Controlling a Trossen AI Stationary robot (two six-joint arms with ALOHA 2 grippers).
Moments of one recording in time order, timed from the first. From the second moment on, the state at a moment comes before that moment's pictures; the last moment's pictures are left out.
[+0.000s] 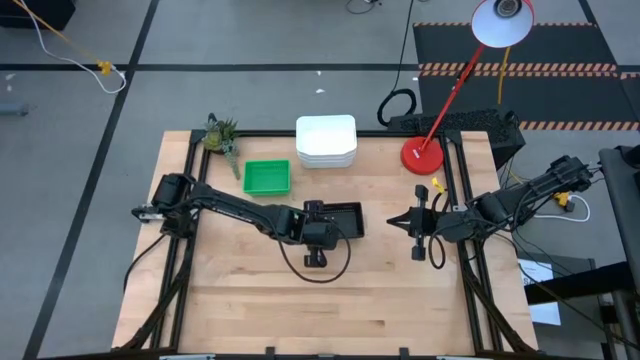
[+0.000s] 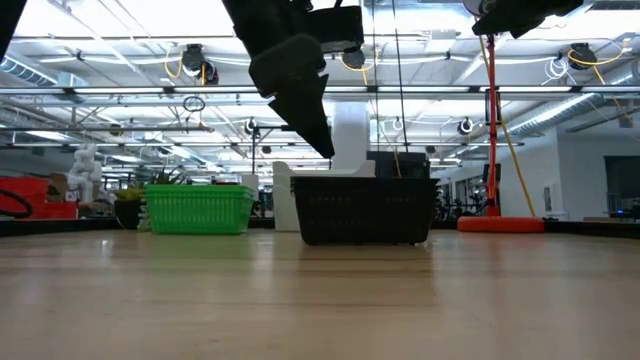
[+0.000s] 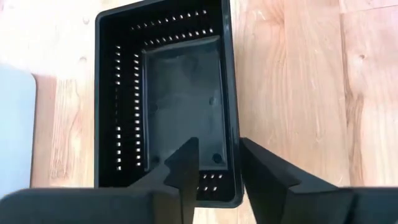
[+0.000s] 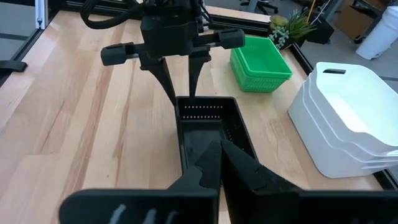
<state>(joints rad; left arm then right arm) -0.18 1.91 1.47 -0.65 -0.30 -0.06 0.42 0.86 0.74 -0.47 0.52 0.16</state>
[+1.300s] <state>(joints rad) -0.38 1.27 1.00 -0.32 -0.41 -0.06 0.45 0.96 0.60 -0.12 0.52 0.09</state>
